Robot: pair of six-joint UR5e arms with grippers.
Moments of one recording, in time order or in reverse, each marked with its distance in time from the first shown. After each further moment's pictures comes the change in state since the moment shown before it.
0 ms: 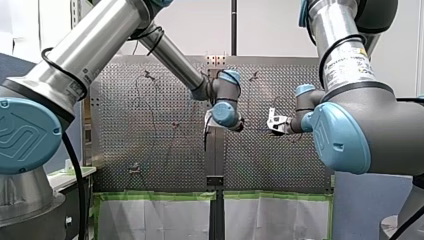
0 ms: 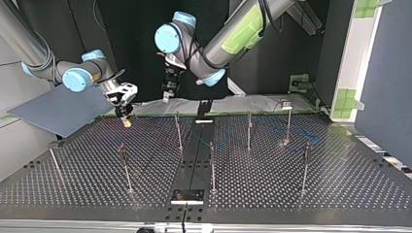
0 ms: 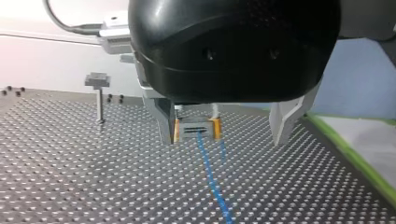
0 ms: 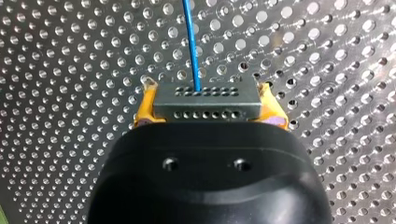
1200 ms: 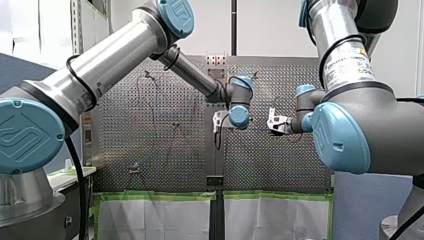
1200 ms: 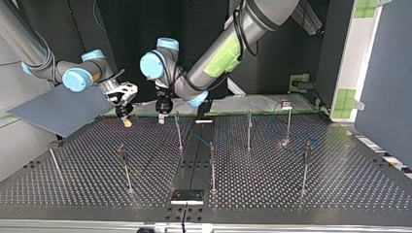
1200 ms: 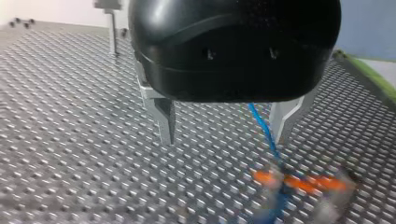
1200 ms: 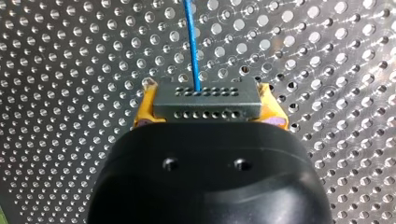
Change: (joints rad) left arm 0.016 -0.197 0.339 -0.096 -0.116 -0.046; right arm -0.001 0.001 0.000 -0.002 -0.012 0.001
